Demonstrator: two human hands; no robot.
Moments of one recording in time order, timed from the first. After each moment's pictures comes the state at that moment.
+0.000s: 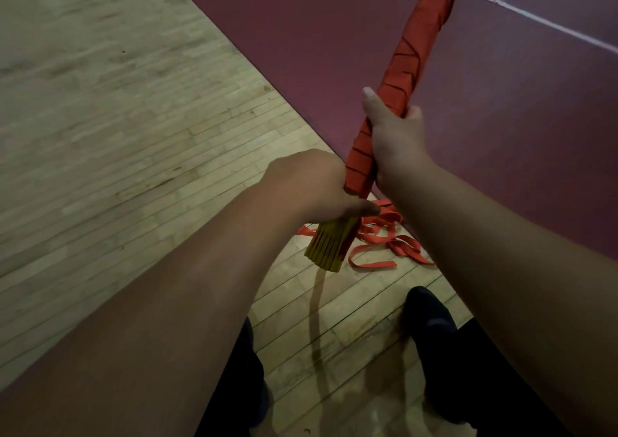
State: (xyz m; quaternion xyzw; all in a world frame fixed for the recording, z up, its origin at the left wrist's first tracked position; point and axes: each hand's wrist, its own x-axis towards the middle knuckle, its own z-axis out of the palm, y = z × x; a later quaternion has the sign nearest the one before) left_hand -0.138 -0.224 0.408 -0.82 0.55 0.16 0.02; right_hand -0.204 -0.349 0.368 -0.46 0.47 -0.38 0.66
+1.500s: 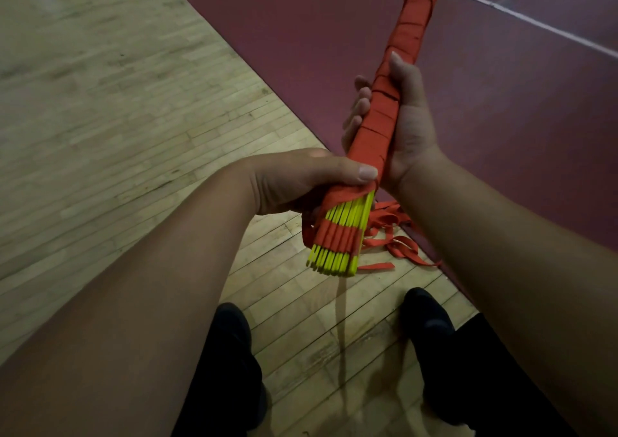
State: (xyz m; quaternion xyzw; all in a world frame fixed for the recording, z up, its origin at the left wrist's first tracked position) left_hand -0.112 -0.213 0.422 -0.60 0.46 0.60 -0.28; right_hand -0.222 -0.344 0.405 -0.24 0.20 -0.25 0.92
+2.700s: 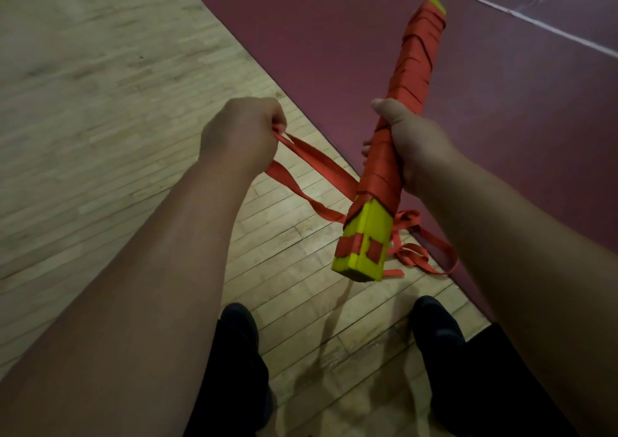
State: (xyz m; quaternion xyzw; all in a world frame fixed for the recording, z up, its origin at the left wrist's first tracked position) left_hand -0.038 -0.205 0.417 -0.90 0.41 -0.03 -0.15; right_hand -0.216 -0.357 0.396 -0.46 0.49 -0.25 0.70
